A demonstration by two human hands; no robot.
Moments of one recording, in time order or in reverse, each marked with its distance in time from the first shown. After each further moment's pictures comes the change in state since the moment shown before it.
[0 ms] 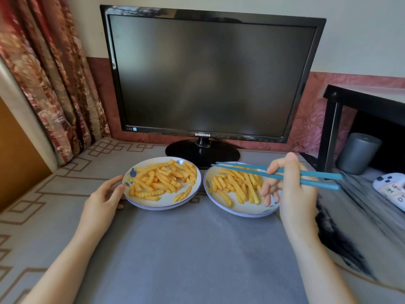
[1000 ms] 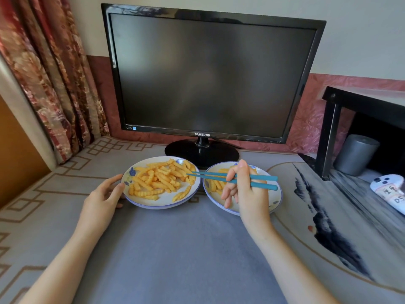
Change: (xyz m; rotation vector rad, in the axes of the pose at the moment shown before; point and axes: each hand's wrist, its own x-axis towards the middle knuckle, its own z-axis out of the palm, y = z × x) left_hand -0.001 0.002 0.001 0.016 -0.002 0.006; right_hand -0.013 0.029 0.043 -0.044 -0.209 0.071
